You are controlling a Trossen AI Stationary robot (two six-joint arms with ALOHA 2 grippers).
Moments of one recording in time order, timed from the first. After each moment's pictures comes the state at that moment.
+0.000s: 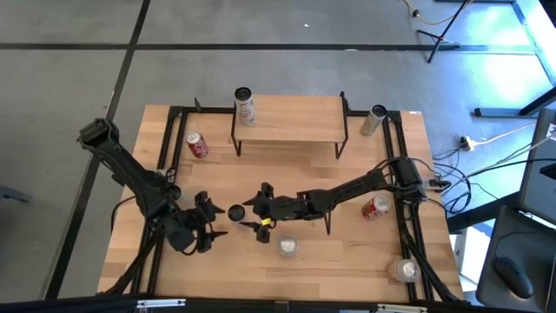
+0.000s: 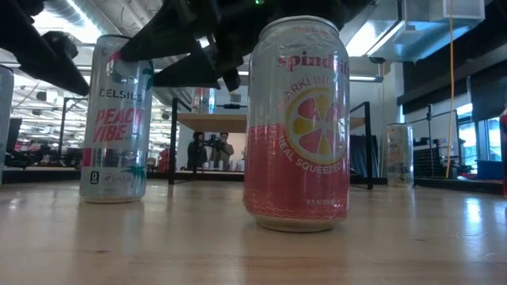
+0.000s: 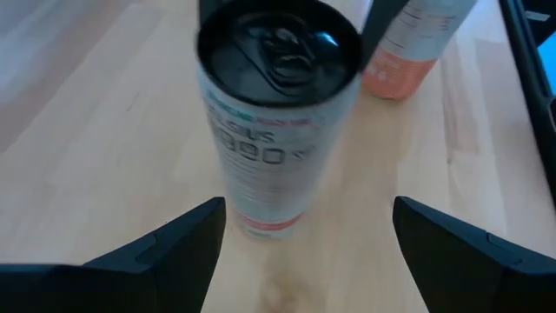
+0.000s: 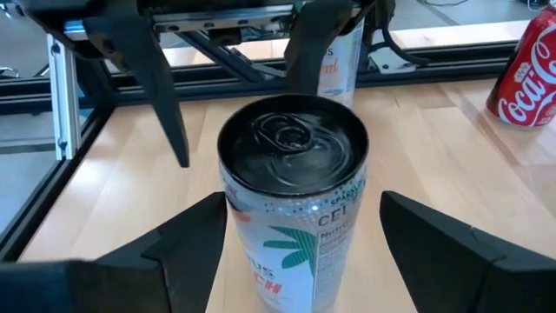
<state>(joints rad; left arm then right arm) -0.78 1.18 0.65 -0.41 -0.67 -0.85 0.25 2.07 1.40 0.27 0.21 0.18</state>
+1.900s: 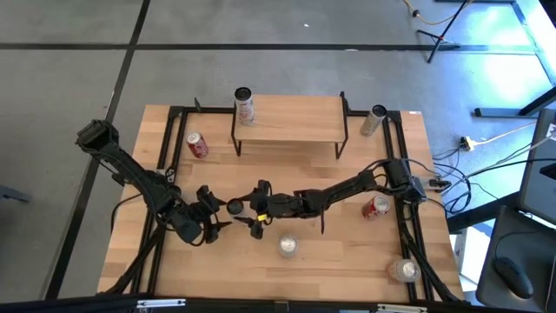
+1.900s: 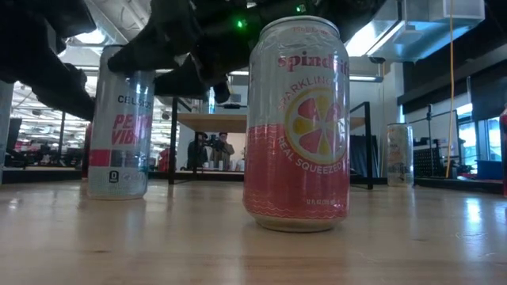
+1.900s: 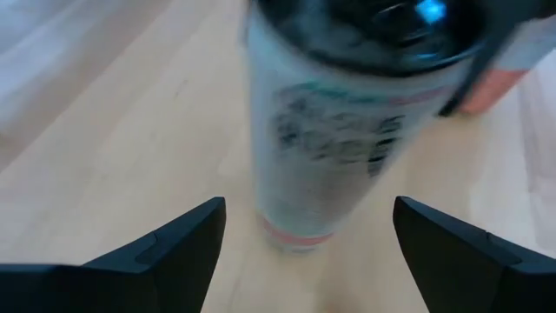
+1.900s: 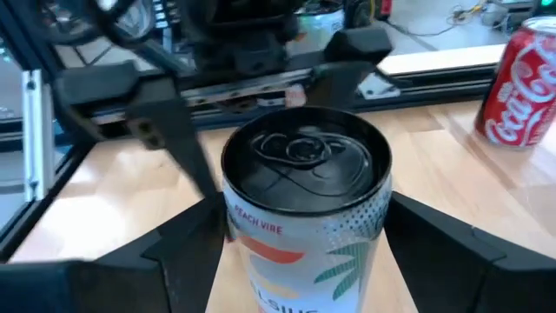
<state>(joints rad) -0.71 1.19 0.53 -0.28 -0.70 -0.87 0.23 2.14 1.40 0.46 0.24 0.18</state>
